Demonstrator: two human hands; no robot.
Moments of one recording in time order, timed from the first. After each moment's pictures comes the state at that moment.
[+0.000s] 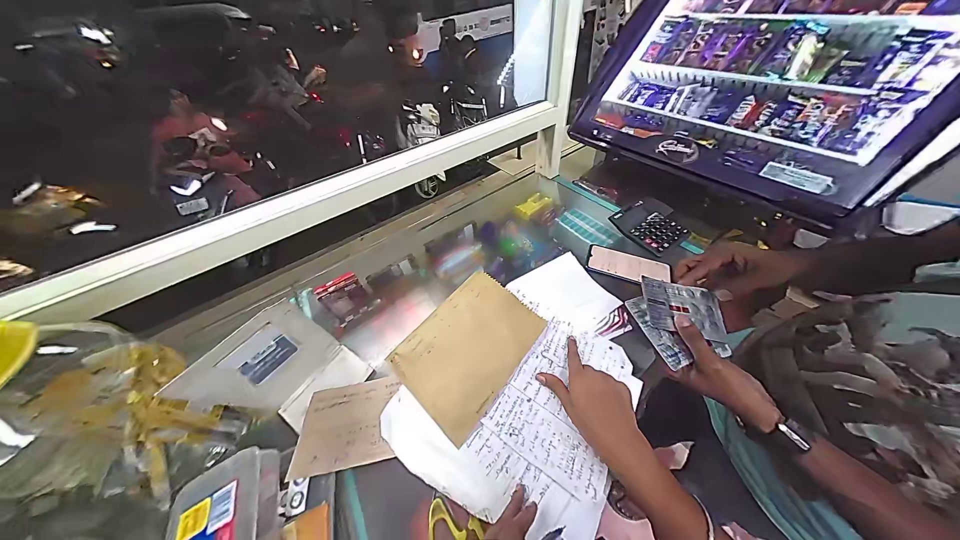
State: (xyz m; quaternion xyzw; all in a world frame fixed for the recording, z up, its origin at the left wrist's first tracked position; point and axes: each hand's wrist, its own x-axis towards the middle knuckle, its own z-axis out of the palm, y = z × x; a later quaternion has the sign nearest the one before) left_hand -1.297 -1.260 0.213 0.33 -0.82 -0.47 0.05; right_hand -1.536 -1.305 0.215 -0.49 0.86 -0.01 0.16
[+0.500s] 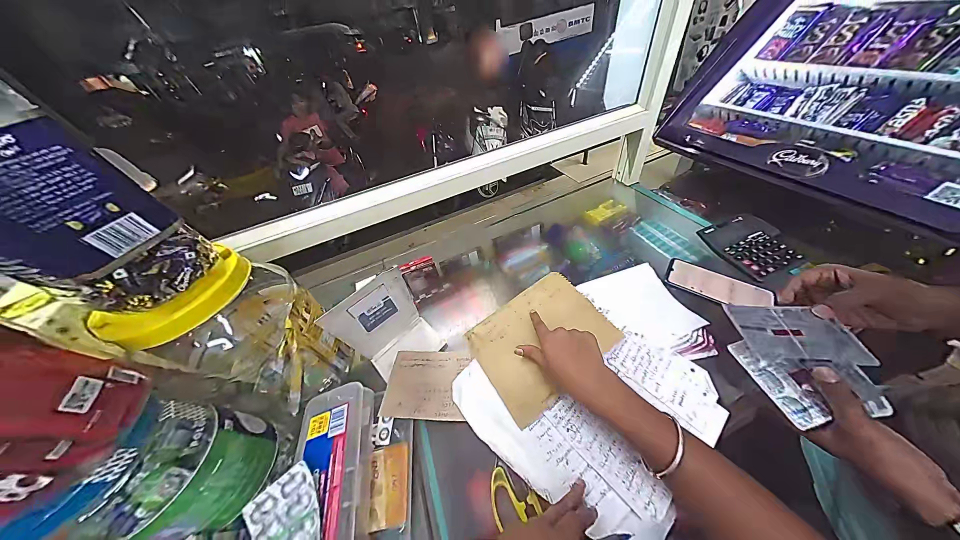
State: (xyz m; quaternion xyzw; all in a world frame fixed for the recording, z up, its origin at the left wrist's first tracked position) left_hand -1.291 -1.258 0.217 0.33 -0.83 -0.45 0.05; right_hand -1.460 -1.399 0.256 -0.68 0.71 0.07 0.18
